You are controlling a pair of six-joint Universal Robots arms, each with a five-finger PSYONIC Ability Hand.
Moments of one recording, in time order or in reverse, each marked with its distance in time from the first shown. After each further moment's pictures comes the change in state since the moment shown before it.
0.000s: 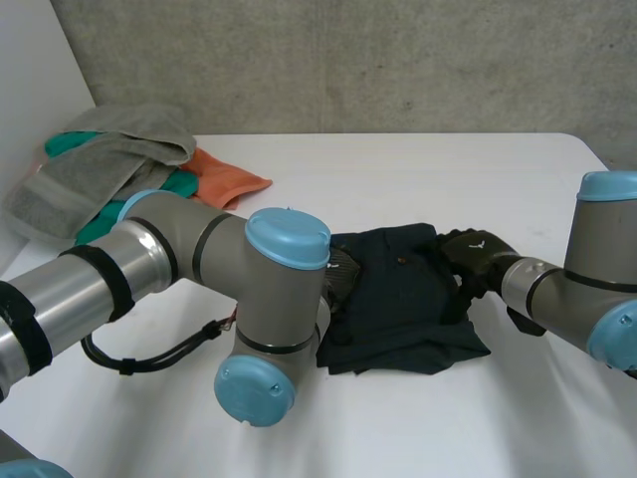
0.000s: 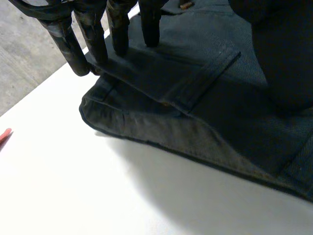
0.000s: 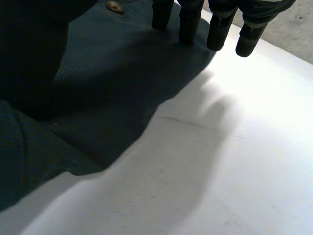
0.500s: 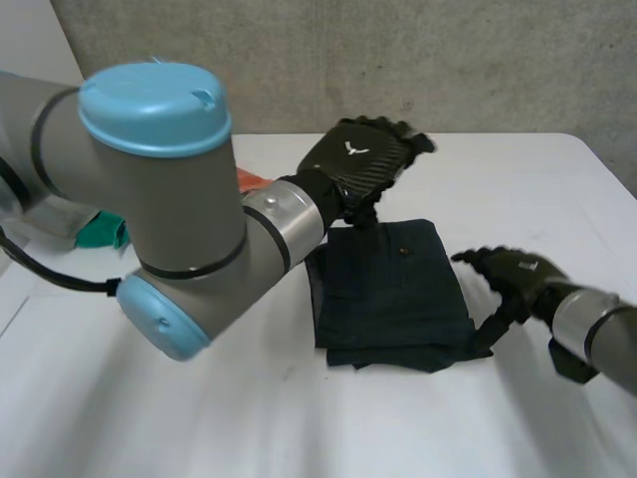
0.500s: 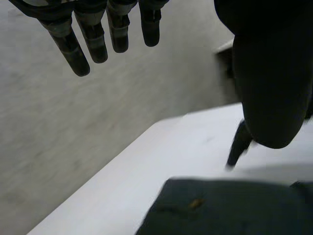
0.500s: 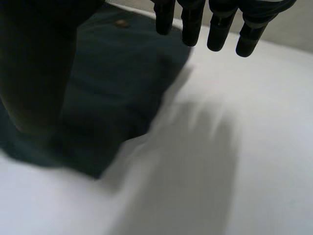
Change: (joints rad) left arm 0.081 0.334 -0.036 0.069 0.440 -0.116; right arm -0.096 -0.347 0.423 -0.077 -0.012 0.222; left_hand 0.000 0.000 0.000 0.000 -0.001; right_hand 0.000 0.000 0.000 0.000 -0.001
